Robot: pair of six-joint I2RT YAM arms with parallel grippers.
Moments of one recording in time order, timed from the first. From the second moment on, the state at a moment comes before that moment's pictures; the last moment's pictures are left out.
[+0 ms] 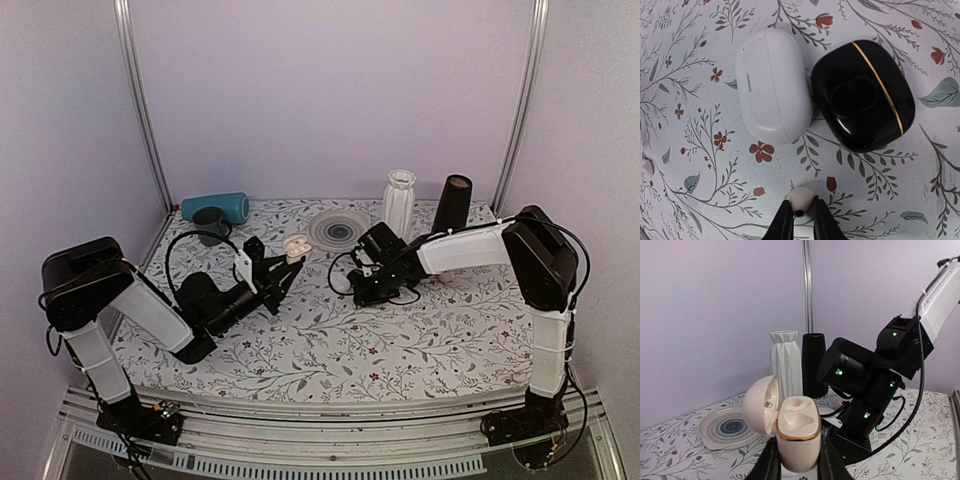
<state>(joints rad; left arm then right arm) -0.84 1.76 0.45 1.53 0.02 0.03 0.75 2.05 1.34 -0.34 -0.05 0.39</state>
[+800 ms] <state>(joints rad) -0.84 1.76 0.45 1.52 0.02 0.03 0.63 1.90 1.07 -0.14 -0.15 0.56</state>
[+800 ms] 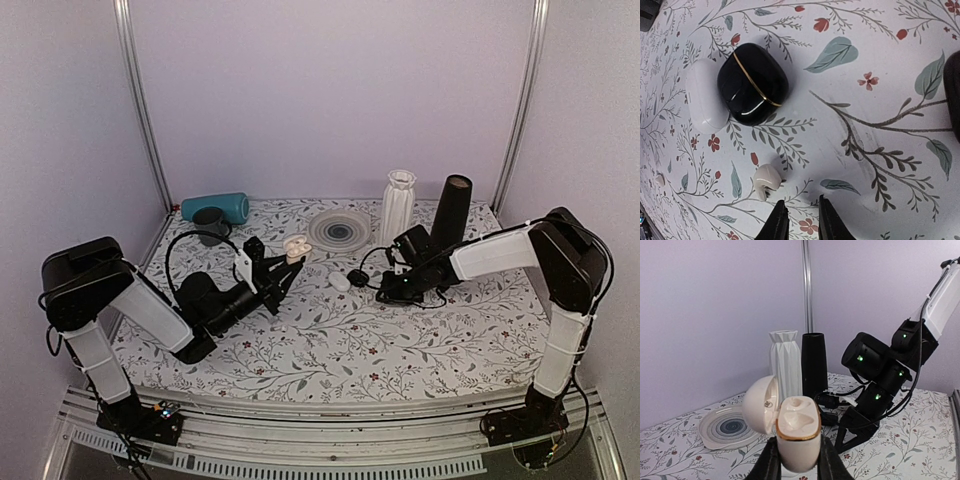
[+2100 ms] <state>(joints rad) -0.82 1.73 0.46 1.52 0.07 0.04 0.75 2.05 1.40 -0.46 0.07 0.66</state>
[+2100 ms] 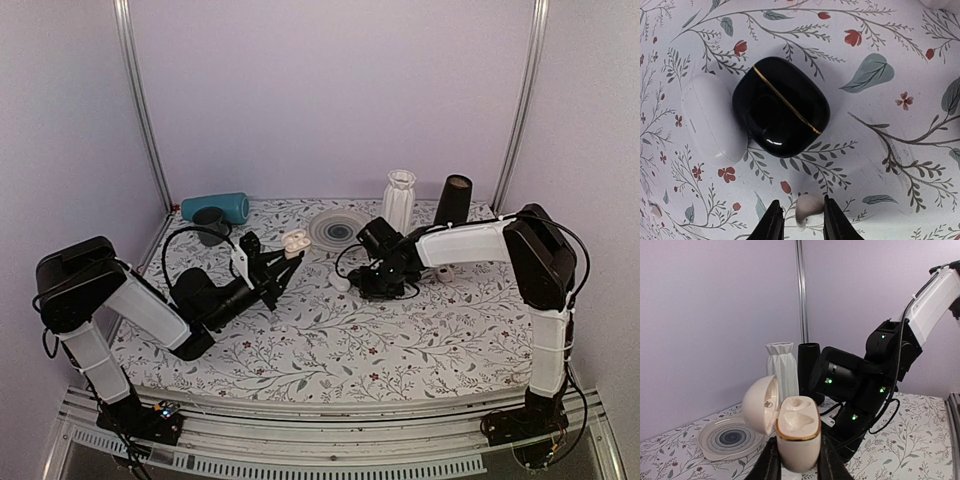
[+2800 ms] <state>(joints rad) -0.81 1.73 0.46 1.52 0.08 0.04 0.78 2.12 1.49 -0.54 0.14 0.55</state>
